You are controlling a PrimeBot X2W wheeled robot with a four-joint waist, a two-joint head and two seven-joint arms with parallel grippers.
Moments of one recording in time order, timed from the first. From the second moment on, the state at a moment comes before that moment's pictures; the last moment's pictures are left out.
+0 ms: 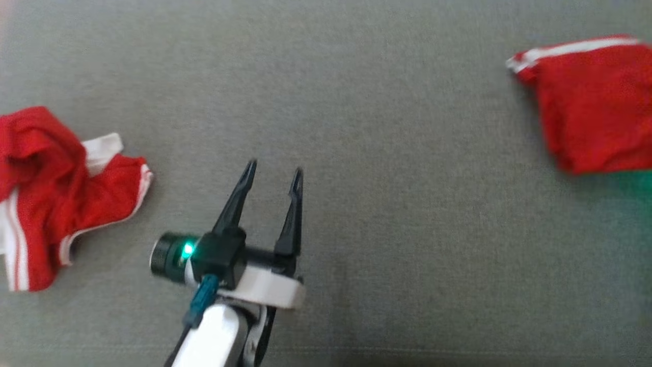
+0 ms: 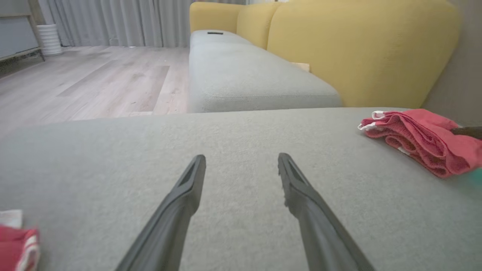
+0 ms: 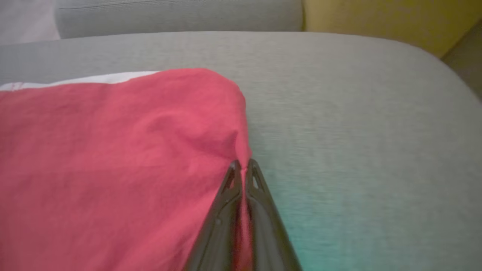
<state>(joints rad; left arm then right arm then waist) -0.13 0.05 -0.48 0.02 -0.12 0.19 -0.25 -0.73 -0.68 0.59 0.88 0.85 0.12 0.05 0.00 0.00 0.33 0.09</state>
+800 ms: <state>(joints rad) -0.36 0.05 -0.51 -0.06 -0.07 0.18 -0.26 -0.94 -0.93 0.52 1.04 0.64 0.12 -0.17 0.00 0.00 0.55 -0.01</state>
